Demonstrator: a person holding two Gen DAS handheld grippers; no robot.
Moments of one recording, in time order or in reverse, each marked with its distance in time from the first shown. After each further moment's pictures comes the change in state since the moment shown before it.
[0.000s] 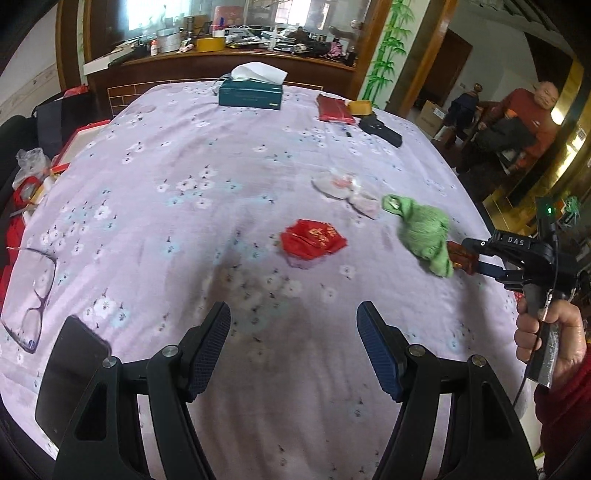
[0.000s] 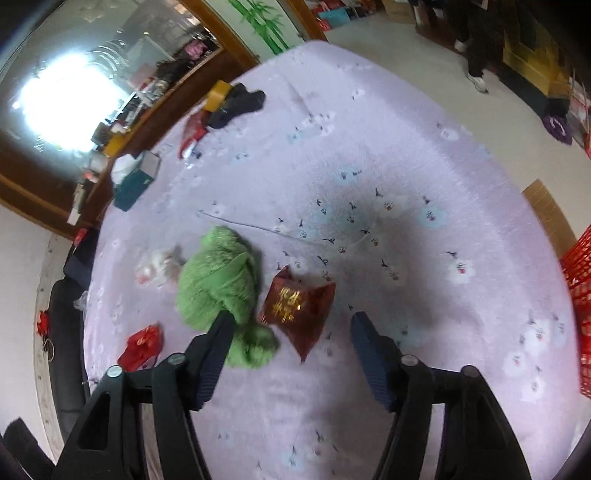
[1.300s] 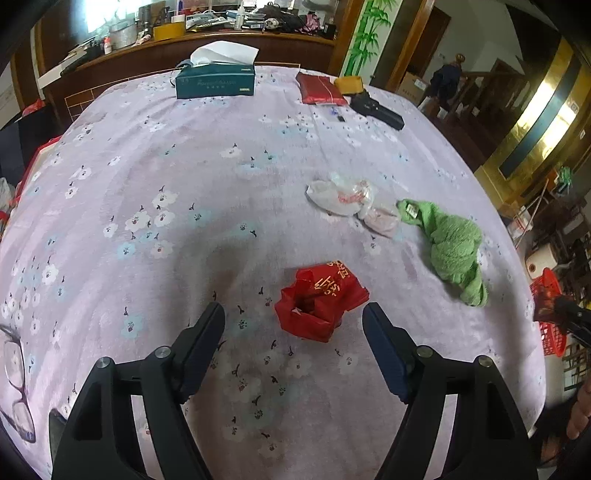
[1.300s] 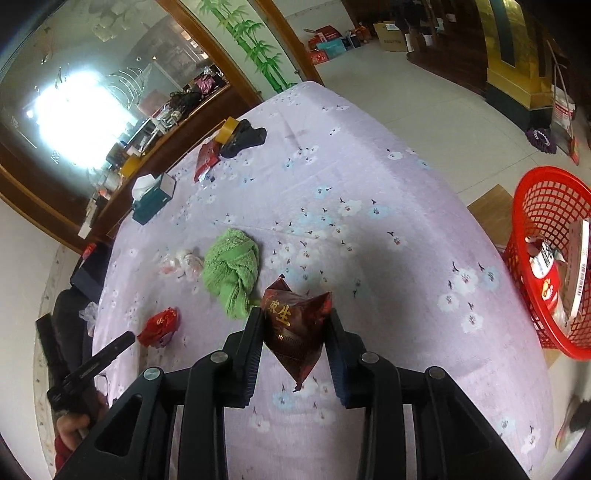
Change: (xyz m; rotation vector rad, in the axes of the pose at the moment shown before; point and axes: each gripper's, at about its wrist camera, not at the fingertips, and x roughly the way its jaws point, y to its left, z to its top) left arm 0.085 0.000 0.059 0.115 0.091 -0.050; right arm -0.101 -0.014 -0.059 -0.005 -0.143 0.029
